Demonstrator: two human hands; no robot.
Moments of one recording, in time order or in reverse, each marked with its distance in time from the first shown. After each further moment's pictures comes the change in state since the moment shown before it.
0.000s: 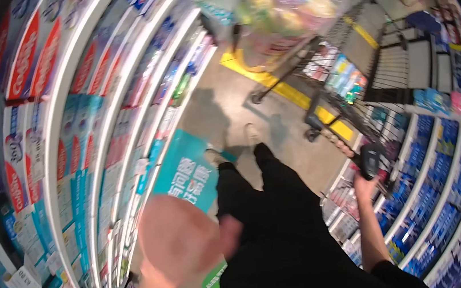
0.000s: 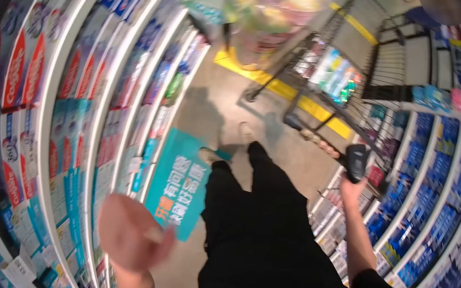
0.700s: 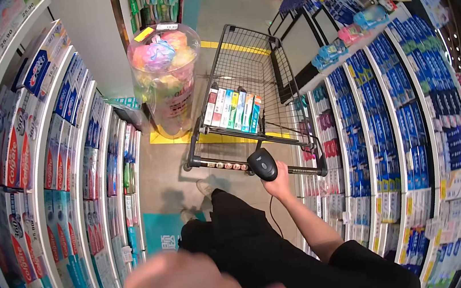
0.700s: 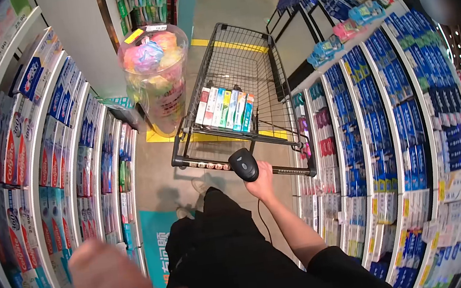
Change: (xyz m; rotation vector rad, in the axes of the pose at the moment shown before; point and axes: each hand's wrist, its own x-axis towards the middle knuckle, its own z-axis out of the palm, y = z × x) left_hand 0.006 0.153 -0.078 -0.256 0.091 0.601; right_hand -0.103 -0.065 0.024 -0.082 0.158 -0.474
